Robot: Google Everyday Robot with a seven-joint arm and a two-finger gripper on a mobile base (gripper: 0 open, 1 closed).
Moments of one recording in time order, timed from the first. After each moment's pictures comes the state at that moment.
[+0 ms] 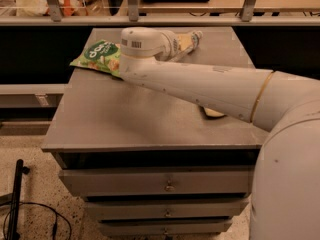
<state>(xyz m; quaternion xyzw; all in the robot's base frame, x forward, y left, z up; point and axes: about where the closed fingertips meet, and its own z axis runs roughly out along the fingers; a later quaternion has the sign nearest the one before) 0.789 -0.080 0.889 0.09 0.80 -0.20 0.56</state>
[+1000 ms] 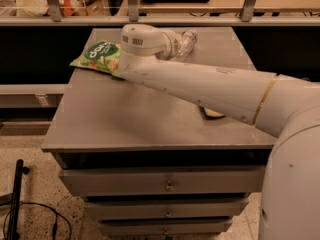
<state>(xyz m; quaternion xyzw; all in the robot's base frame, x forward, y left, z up) 0.783 -0.079 0.892 0.10 0.80 -0.19 0.56</state>
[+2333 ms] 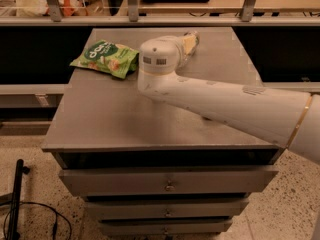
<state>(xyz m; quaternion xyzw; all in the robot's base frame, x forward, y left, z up) 0.772 -0.070 0.894 0.01 0.78 -0.13 0.61</state>
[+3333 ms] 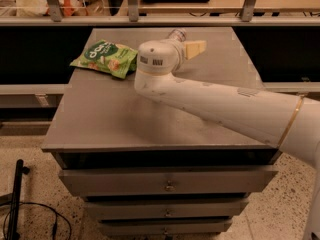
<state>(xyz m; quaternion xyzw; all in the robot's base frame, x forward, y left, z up) 0.773 -0.078 0.879 0.05 0.79 -0.14 0.59</state>
